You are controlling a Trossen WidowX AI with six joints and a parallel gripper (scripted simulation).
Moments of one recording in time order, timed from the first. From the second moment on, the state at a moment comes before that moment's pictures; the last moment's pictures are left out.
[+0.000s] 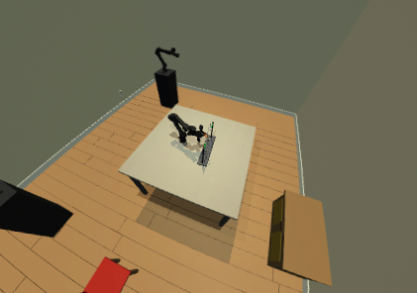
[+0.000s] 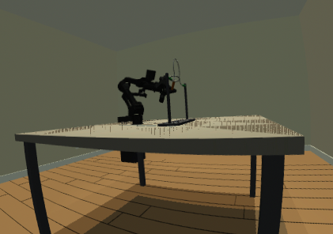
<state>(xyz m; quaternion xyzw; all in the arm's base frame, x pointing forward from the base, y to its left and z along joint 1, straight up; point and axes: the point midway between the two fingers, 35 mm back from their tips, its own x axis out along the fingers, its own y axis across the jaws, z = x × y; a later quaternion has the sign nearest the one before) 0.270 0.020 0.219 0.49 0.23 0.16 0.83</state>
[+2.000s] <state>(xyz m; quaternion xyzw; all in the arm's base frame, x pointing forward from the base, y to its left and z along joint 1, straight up) 0.256 0.023 0.342 0.73 0.24 0.24 0.59</state>
